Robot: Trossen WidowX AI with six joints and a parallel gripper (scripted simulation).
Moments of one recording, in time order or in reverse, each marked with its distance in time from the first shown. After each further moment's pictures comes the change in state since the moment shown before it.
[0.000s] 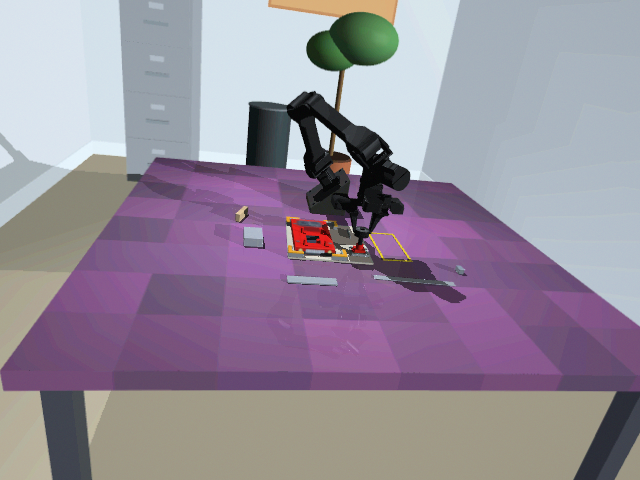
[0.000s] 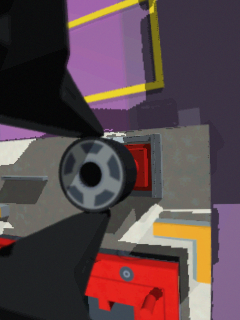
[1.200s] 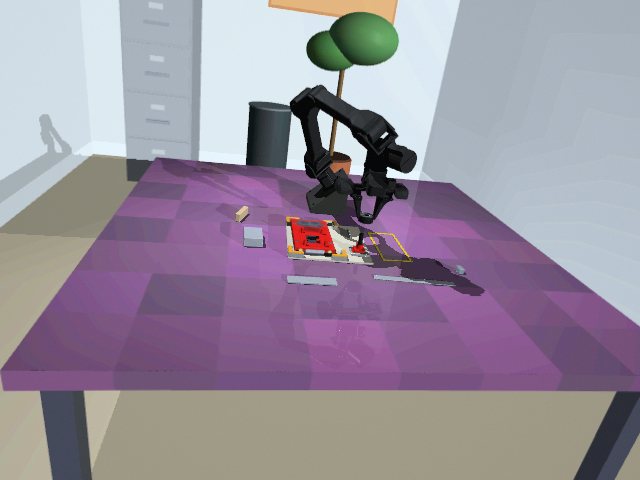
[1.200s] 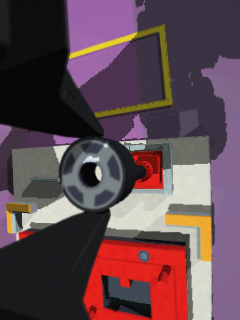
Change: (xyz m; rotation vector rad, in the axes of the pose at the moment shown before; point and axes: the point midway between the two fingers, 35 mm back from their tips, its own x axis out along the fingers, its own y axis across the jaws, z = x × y) arm -0.040 0.005 -0.004 0.004 -0.007 0.003
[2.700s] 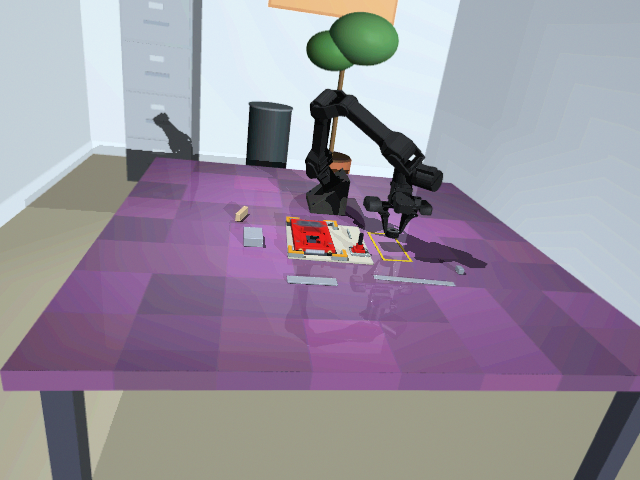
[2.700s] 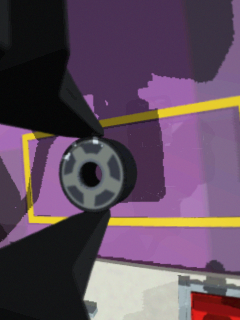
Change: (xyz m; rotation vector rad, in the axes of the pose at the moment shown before) arm 0.059 0.103 -0.054 0.013 -0.011 0.022
